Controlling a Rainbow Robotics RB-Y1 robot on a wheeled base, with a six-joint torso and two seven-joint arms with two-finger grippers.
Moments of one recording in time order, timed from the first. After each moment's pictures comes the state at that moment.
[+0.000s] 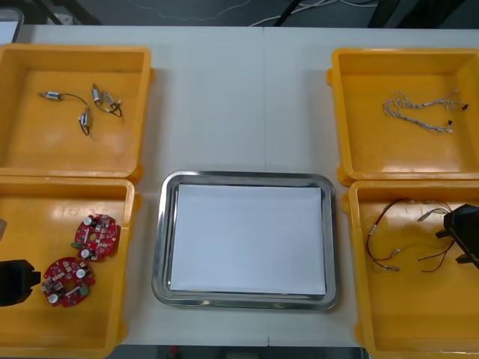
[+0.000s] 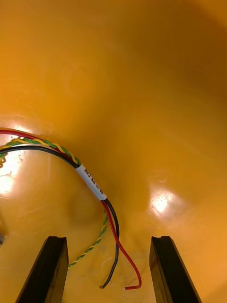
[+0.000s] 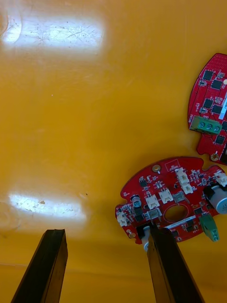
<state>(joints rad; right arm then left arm) -0.07 -0.59 -0.27 -1.80 -0.66 1.67 0.56 0.41 0.58 0.31 -2.28 0.64 1.43 -1.39</state>
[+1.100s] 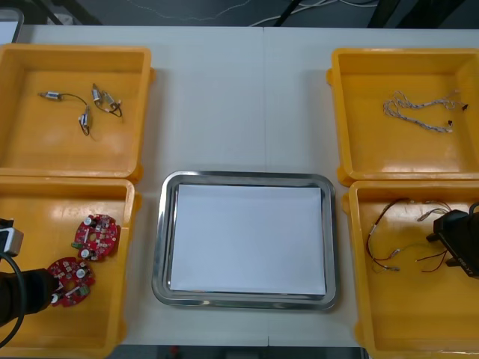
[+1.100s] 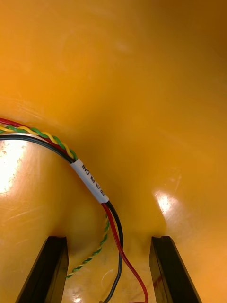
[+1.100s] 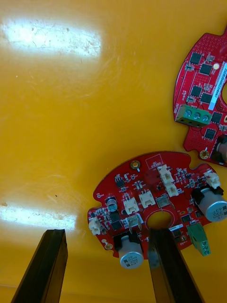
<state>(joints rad) -0.05 -0.56 -0.24 -1.80 -0.63 1.61 0.56 0.47 0.48 0.24 -2.28 0.54 1.29 -1.39</state>
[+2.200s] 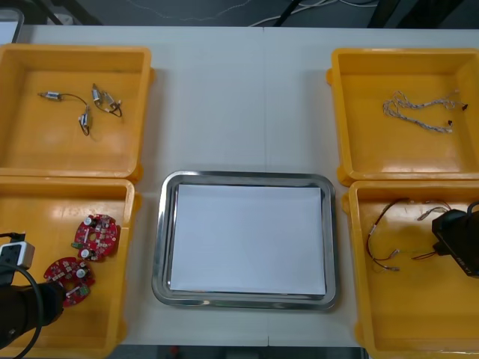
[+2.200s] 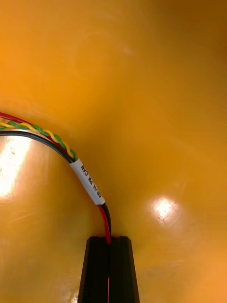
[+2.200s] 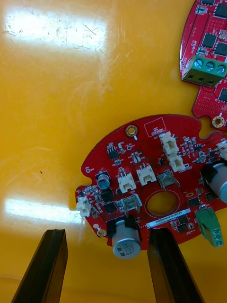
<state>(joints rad) -0.05 -0.56 -0.23 -1.81 -0.61 1.60 0.57 0.52 0.42 0.17 -2.28 0.41 1.26 -1.39</state>
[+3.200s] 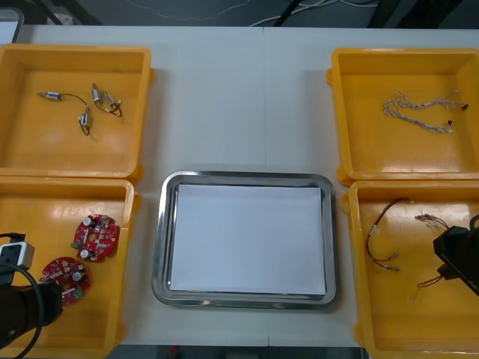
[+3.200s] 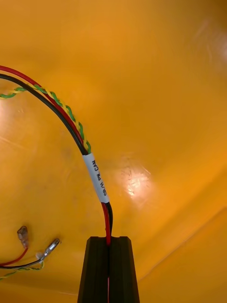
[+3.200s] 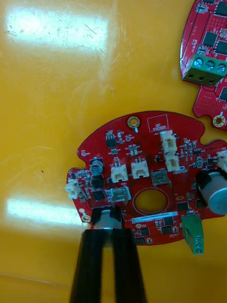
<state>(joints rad) 0.01 -0.53 -0.26 -2.03 -0.64 1.89 0.57 0.51 0.42 0.17 -2.28 0.39 1.26 -1.39</state>
